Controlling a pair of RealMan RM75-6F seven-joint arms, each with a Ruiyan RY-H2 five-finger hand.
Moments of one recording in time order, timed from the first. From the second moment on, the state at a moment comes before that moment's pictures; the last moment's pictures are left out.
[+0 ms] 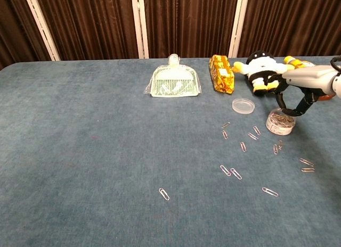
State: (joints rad) left arm -0.23 -1.18 -0.06 -1.68 1.14 1.24 0.51; right arm 0.78 -1.45 0.16 -1.22 -0.96 0.71 -0.34
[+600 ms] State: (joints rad) left arm -0.23 -1.17 -0.04 -1.69 1.18 1.28 0.47; right arm 0.77 -1.40 0.13 -1.33 -0.95 0.77 -0.39
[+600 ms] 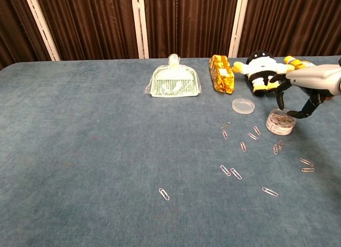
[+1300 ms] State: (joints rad) left arm -0.17 -1.10 0.01 -1.70 1.33 1.35 0.31; right arm 0.39 -1.10 0.01 -1.84 -1.19 1.41 -0.38
